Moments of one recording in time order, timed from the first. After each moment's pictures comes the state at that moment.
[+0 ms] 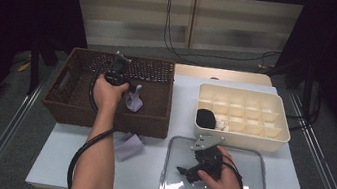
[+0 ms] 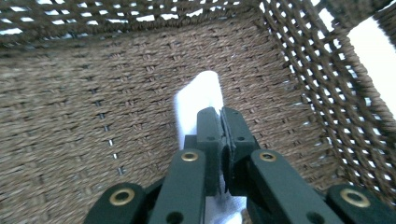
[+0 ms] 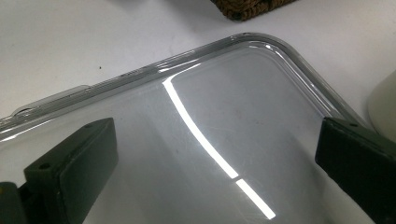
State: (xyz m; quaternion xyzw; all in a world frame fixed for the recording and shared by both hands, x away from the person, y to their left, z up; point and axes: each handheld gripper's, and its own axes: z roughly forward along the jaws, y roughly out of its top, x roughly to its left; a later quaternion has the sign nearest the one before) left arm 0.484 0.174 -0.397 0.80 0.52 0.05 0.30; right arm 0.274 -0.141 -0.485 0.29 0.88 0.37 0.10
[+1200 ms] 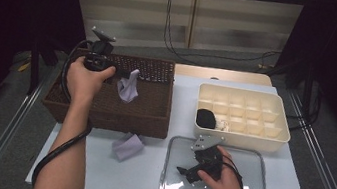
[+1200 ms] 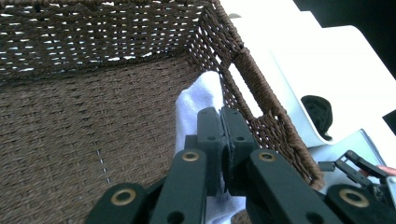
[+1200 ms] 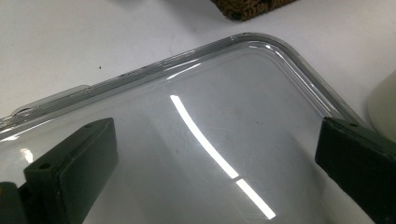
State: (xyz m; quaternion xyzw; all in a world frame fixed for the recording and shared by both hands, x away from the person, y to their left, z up) left arm 0.434 0.196 -0.296 0.79 0.49 0.02 0.37; right arm 0.275 -0.141 -0.485 0.29 0.88 0.37 0.10
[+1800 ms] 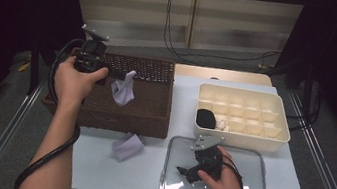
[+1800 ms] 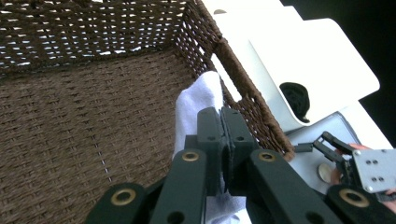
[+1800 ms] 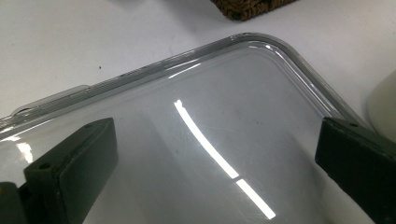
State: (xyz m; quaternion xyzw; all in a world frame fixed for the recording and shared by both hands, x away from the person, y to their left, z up) left arm 0.407 0.203 -0.276 0.79 0.48 0.01 0.38; right arm 0.275 -0.141 -0.485 0.29 0.88 0.37 0.10
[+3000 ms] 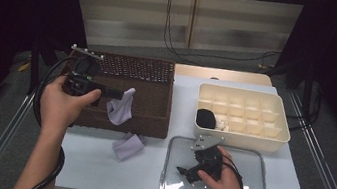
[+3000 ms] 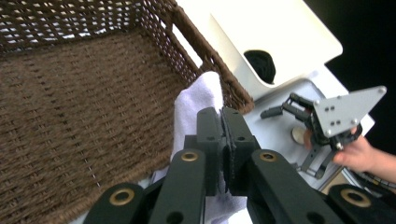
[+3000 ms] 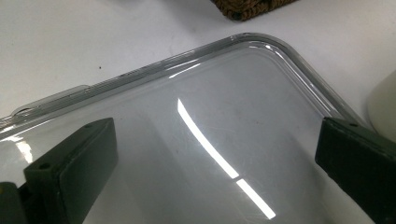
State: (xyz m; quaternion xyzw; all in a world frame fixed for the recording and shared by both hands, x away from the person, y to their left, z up) left arm 0.345 0.206 -0.279 0.82 0.43 0.00 0.39; right arm 0.275 -0.141 -0.485 0.29 0.88 0.37 0.10
